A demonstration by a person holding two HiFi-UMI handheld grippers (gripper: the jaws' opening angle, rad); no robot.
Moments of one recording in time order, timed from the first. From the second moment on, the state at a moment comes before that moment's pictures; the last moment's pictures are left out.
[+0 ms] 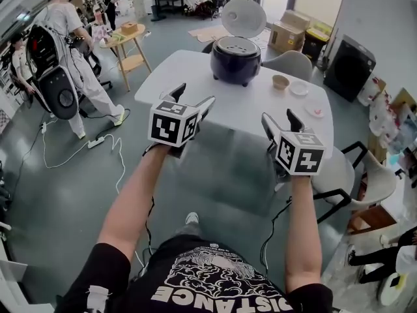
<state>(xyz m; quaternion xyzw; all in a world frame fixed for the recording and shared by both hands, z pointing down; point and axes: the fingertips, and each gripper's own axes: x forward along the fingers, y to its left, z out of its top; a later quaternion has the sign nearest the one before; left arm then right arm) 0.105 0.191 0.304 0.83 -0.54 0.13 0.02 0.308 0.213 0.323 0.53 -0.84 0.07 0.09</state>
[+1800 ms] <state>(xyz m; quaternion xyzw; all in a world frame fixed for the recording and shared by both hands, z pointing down) -0.094 -0.301 0.326 0.87 -0.46 0.15 0.07 0.081 -0.267 0.319 0.53 -0.83 0.09 0.16</state>
